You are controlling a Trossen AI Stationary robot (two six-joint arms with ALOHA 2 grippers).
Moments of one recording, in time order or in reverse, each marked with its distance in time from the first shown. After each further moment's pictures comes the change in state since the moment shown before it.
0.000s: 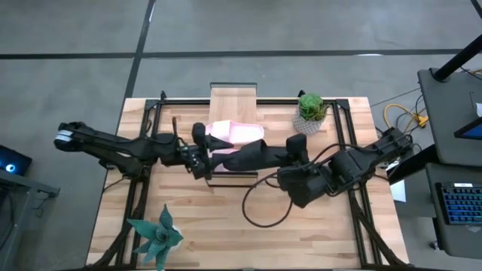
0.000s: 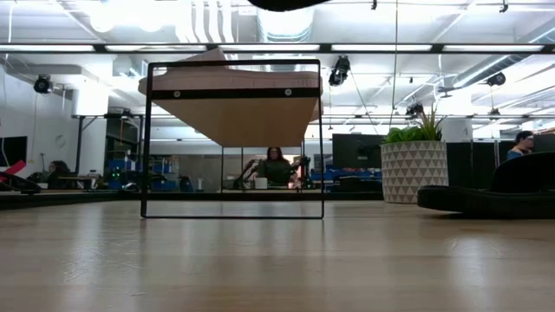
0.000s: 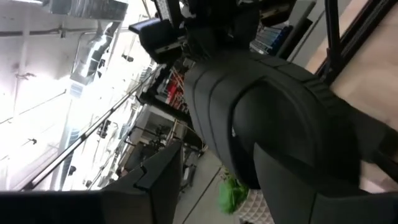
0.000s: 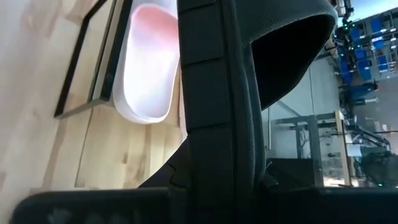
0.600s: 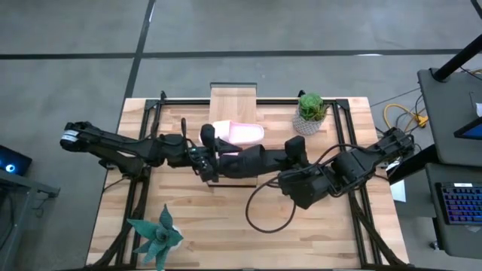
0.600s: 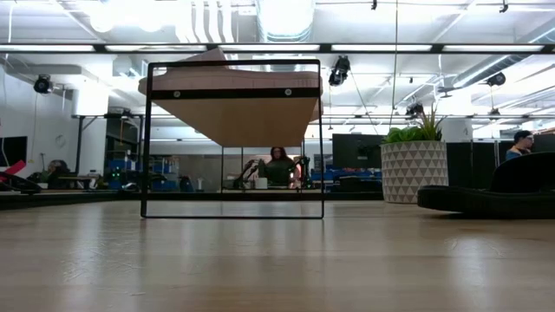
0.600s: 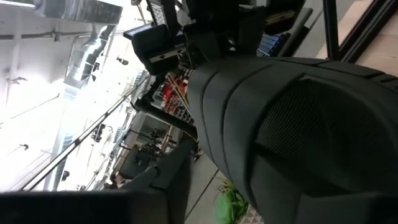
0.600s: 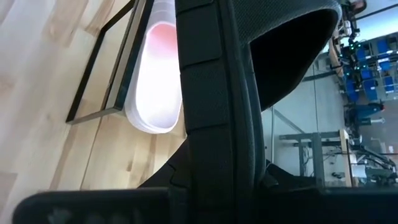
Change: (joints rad) left arm -0.001 0.113 0.120 -0.018 0.006 -0.004; right arm 0.001 0.001 -0.002 0.065 -0.035 -0.097
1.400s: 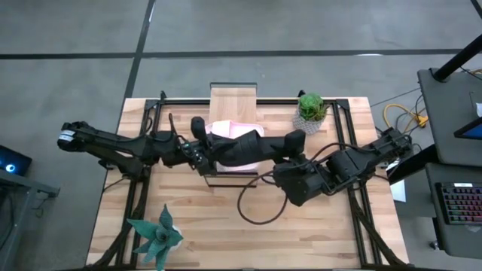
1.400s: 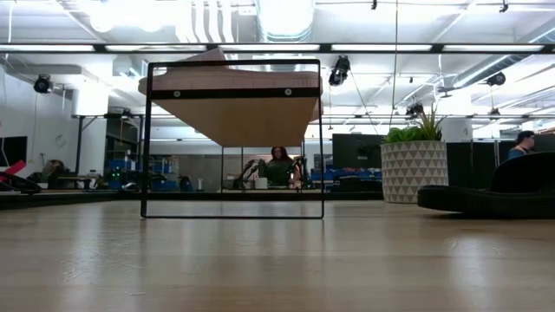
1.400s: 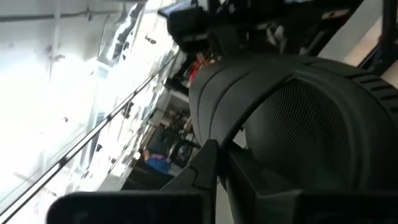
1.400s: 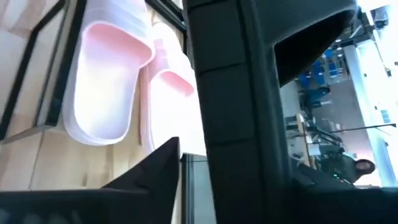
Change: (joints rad) left arm 0.001 -0.067 0.007 0.017 -0.151 0.026; right arm -0.003 0.009 0.000 0.038 0.171 0.002
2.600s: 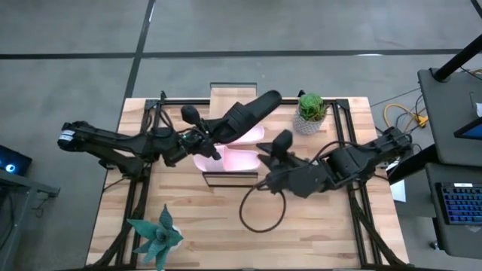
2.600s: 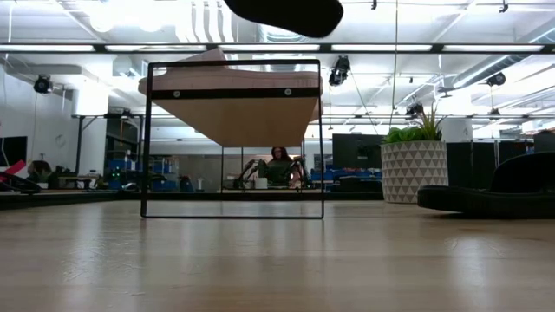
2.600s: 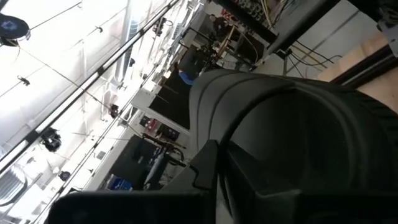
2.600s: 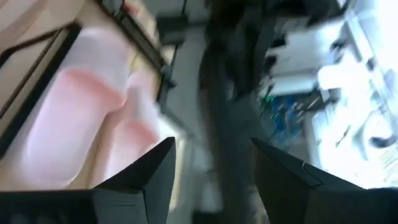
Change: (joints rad) left arm 0.001 0.016 0.033 -0.032 -0.366 -0.076; right arm -0.026 -0.010 0.000 0.419 -0.037 -0.610
